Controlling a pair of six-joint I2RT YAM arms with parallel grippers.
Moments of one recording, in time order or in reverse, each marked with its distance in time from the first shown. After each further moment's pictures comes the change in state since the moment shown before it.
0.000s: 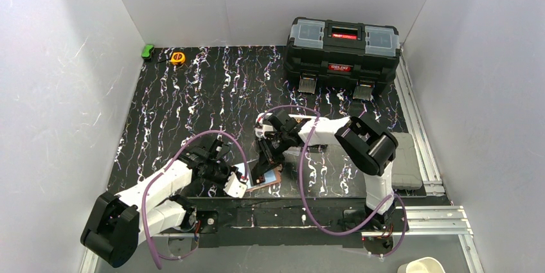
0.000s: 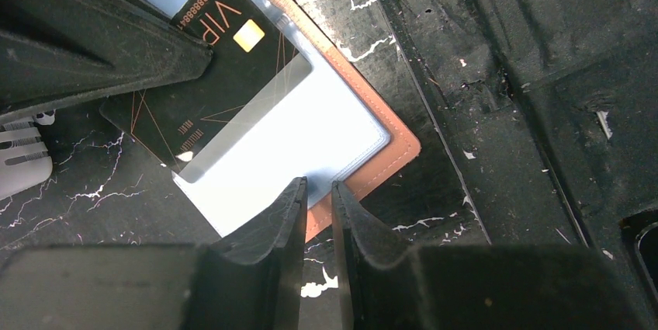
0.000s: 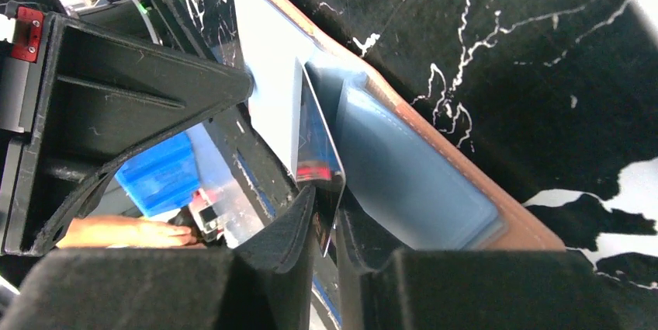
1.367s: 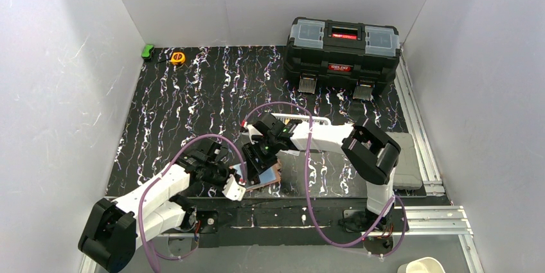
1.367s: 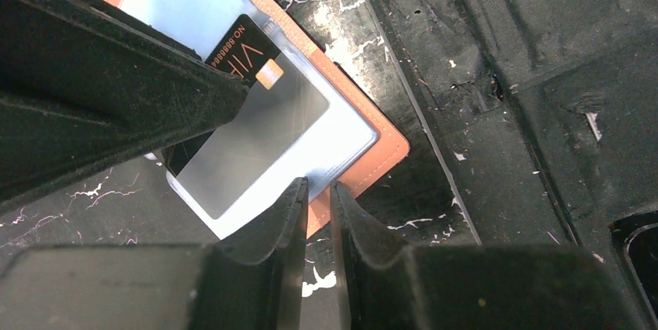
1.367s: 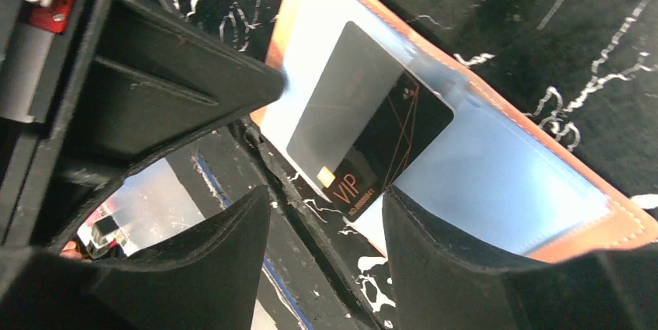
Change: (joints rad) left arm -0.002 -0.055 -0.034 0.002 0.000 -0.003; right arm 0.150 -0.075 0.121 -0.197 0.274 -0.167
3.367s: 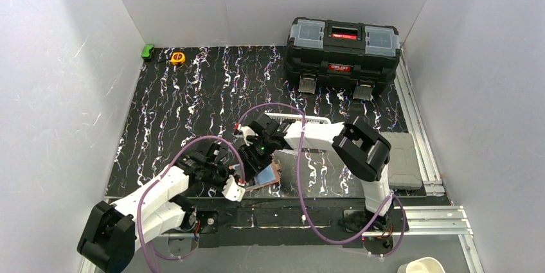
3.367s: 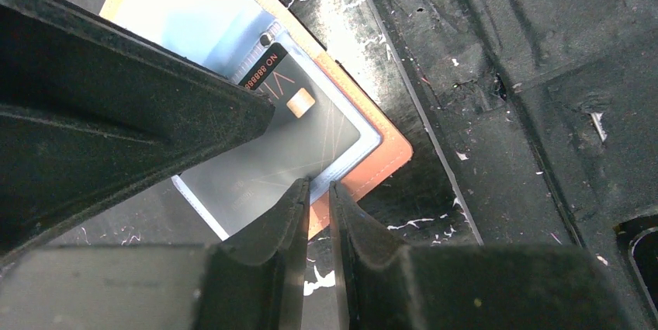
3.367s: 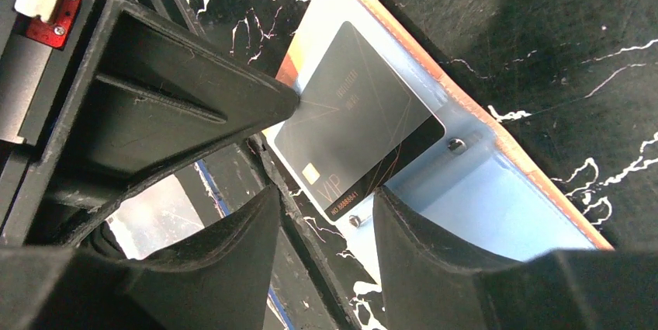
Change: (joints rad) left arm 0.000 -0.021 -0.016 0.020 0.000 -0.005; right arm 0.010 0.071 0.055 0.018 -0.082 -0.082
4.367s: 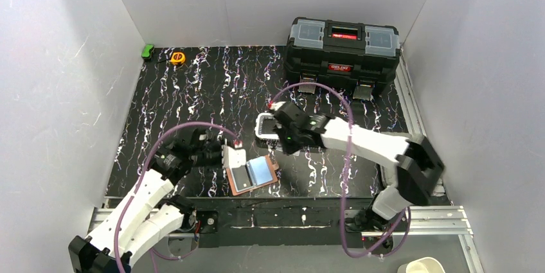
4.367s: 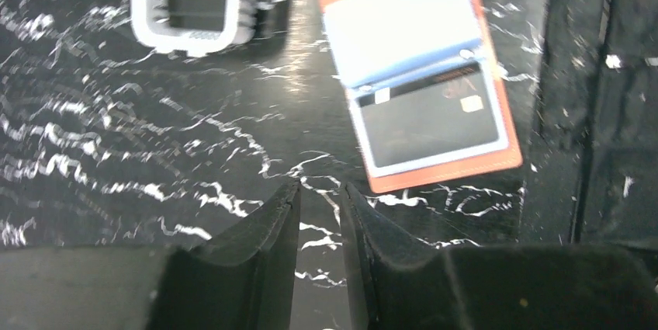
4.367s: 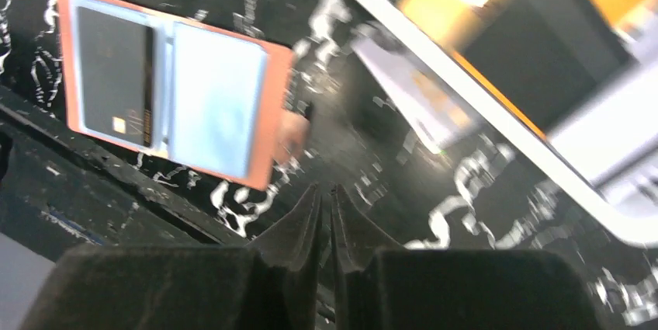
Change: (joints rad) left arm 0.013 -0.201 0.263 -0.146 -0.173 -0.450; right arm -0.058 -0.328 -0.035 -0.328 0.569 0.017
